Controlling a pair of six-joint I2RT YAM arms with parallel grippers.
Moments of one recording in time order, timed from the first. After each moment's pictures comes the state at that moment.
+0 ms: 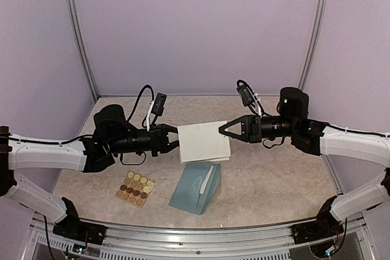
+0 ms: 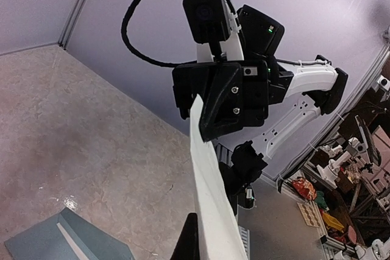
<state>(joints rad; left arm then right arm) -0.88 1.32 0.71 0.62 0.52 -0.56 0.70 1.27 0.82 0.31 -0.81 0.58</state>
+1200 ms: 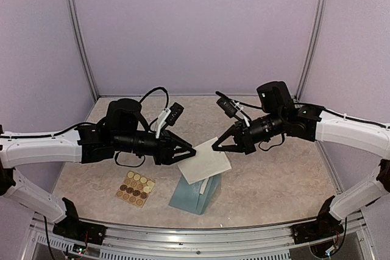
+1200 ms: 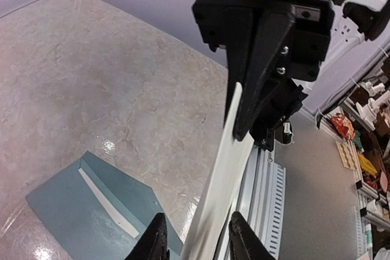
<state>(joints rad) -0.94 1.31 0.89 0.06 0.44 -0.31 0.80 1.35 1.07 -0.27 -0.78 0.14</state>
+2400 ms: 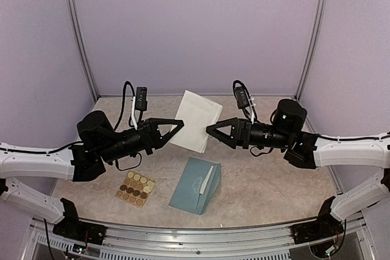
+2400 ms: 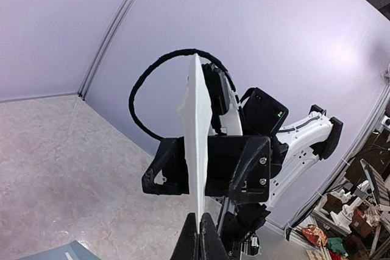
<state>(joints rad) -0.98 1.19 0.64 0.71 0.22 -0.57 0.86 1.29 0.73 0.57 -0.51 0.65</state>
